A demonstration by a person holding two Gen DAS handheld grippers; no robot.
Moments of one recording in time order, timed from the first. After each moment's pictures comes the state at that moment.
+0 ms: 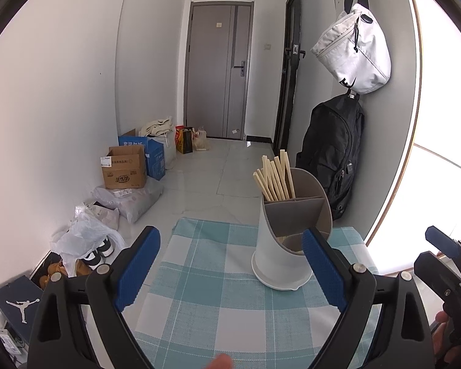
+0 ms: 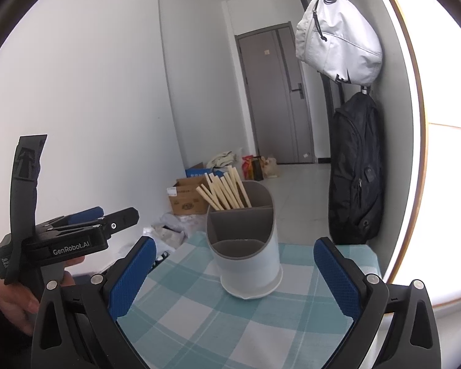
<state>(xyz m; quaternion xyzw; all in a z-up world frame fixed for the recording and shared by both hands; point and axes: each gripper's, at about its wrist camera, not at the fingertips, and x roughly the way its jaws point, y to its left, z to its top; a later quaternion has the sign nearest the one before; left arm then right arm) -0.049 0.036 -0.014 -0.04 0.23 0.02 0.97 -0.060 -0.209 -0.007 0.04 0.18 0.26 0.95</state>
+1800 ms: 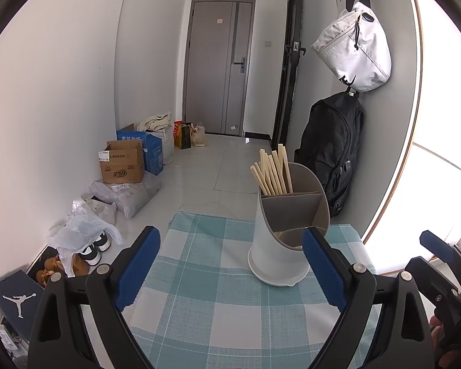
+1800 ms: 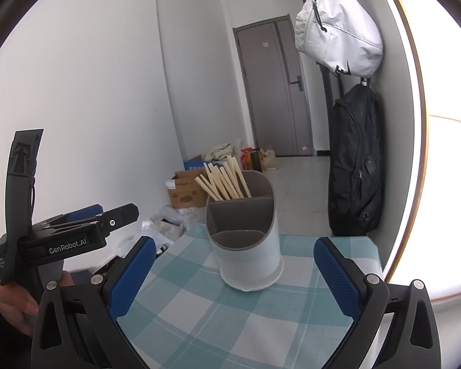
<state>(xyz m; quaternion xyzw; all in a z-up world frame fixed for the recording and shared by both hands) -0.049 0.036 -0.017 -0.05 0.24 0.01 0.97 -0.059 -0.205 -0.013 0.04 0.19 0.25 0.95</state>
